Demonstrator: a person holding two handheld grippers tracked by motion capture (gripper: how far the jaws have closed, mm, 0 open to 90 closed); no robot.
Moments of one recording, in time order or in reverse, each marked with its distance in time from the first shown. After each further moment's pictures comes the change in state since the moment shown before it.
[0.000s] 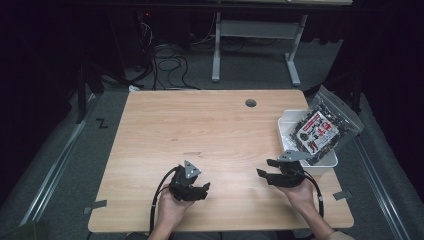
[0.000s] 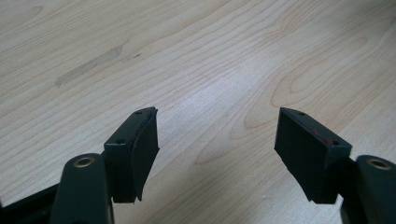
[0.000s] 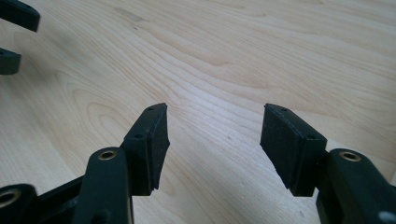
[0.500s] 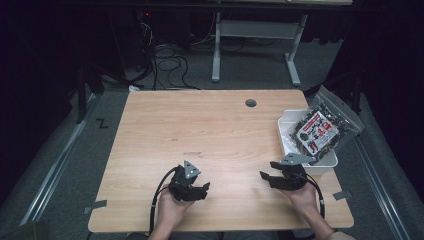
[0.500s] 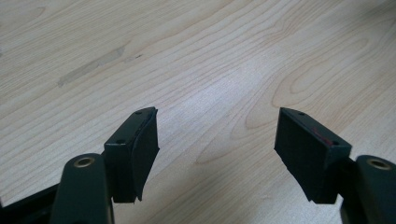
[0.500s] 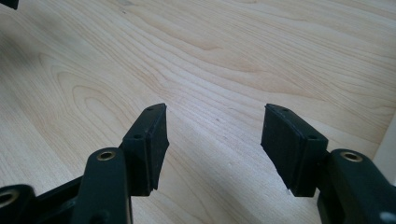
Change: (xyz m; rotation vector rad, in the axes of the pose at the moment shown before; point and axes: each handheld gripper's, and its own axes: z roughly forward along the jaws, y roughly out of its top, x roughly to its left) left arm 0.000 0.000 -0.001 -0.009 0.003 -0.006; right arm -0.001 -0.009 -0.005 0.012 -0.037 -0.030
